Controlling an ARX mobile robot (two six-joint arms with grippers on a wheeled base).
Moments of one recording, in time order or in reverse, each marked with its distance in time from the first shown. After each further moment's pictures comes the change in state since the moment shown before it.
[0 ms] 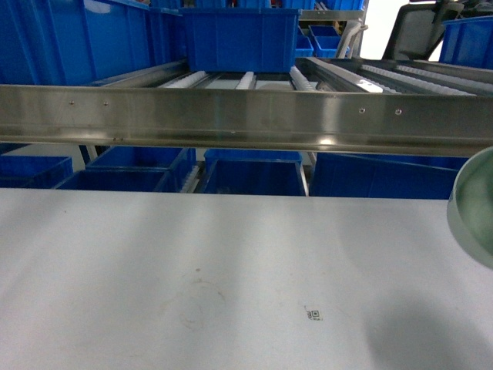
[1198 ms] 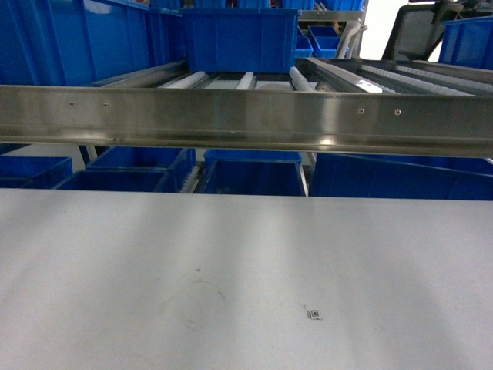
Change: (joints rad) left arm 0.000 0.000 0.000 0.000 0.000 0.000; right arm -0.058 -1.106 -0.094 -0.532 -0.140 0.182
